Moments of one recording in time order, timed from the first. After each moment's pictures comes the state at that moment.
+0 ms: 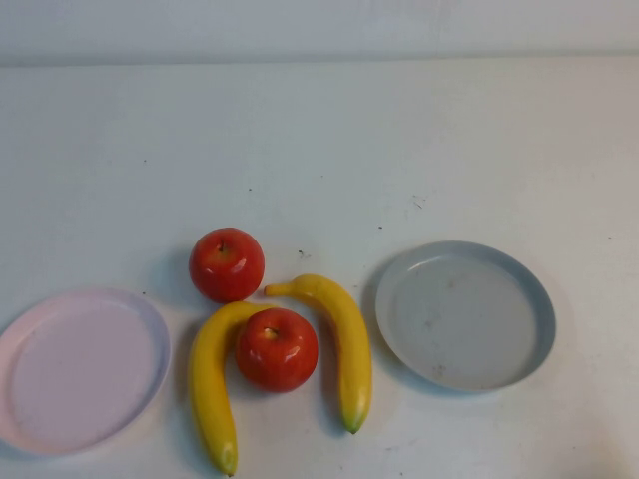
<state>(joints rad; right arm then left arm) 0.03 -0.01 0.02 0.11 0.34 0.05 -0.09 -0.01 0.03 -0.44 0.14 -0.15</state>
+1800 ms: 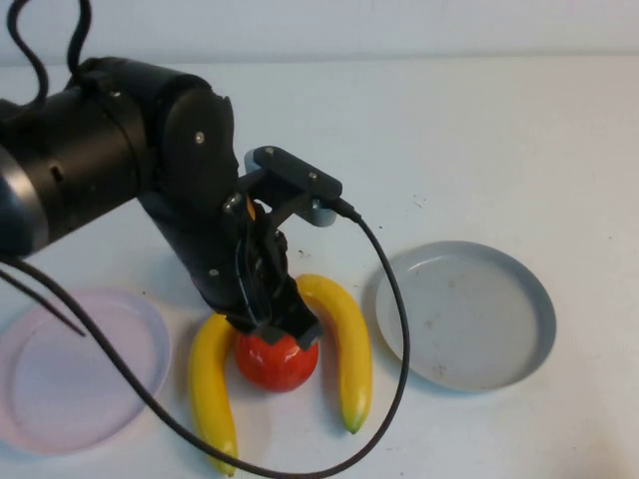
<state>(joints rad) 0.03 -0.01 0.02 0.11 0.34 0.05 -0.66 1.61 -1.34 -0.13 1.17 0.24</state>
